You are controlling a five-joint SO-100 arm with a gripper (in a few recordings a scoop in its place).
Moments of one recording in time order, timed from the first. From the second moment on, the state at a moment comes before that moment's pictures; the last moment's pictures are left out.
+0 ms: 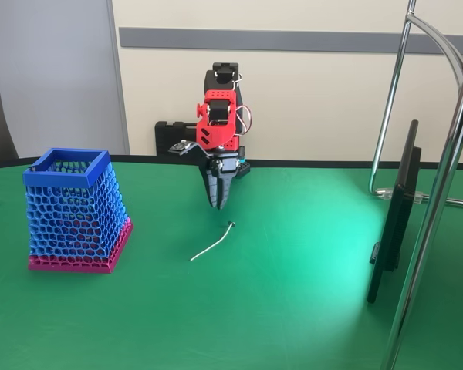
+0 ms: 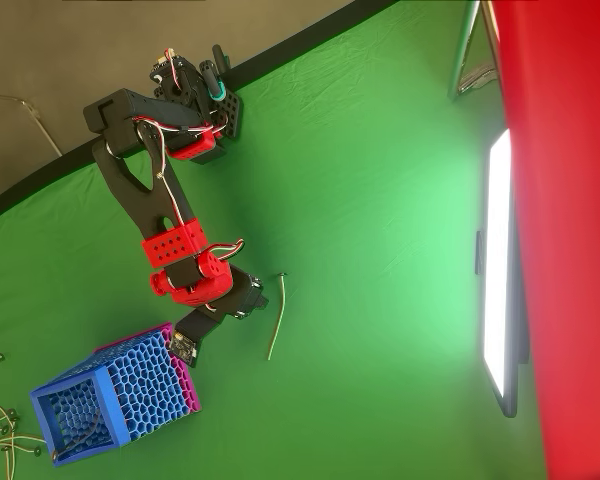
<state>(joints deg) 1.5 81.7 94.5 64.9 -46.7</state>
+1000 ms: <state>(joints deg) -3.9 62.1 79.1 75.1 -61.3</state>
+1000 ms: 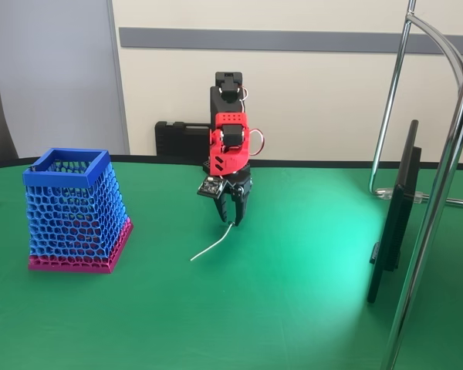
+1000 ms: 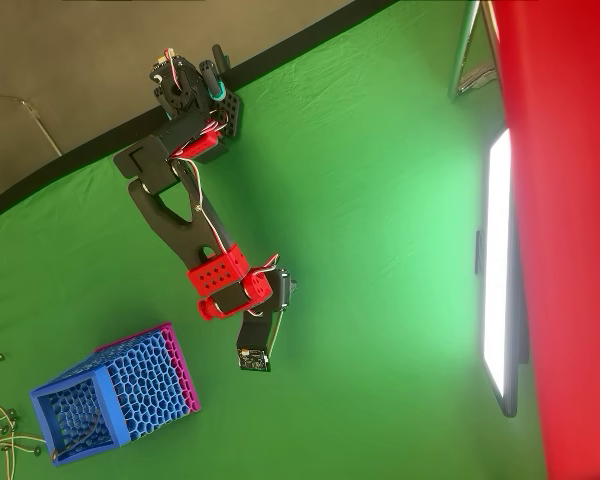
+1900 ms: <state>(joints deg) -2.9 57.1 76.4 75.2 -60.7</state>
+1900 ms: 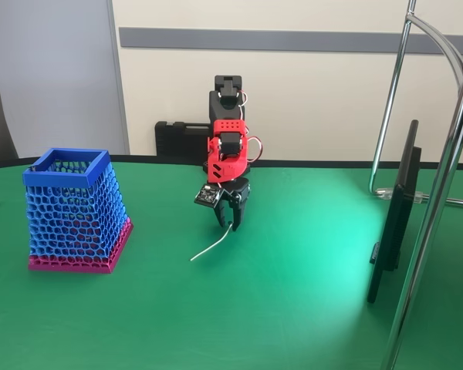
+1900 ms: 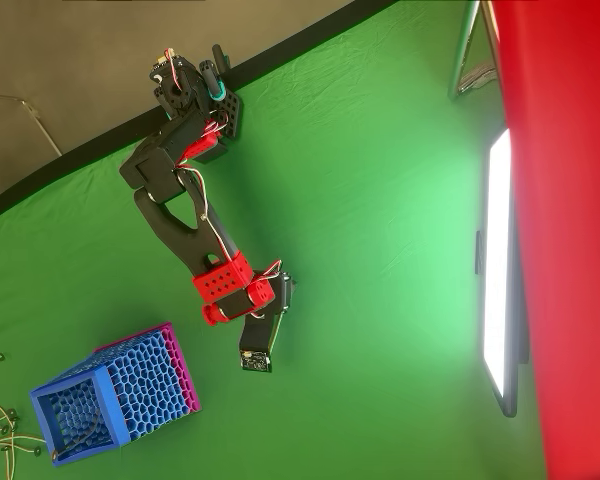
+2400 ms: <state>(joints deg) -2.8 55.3 74.9 77.1 -61.3</state>
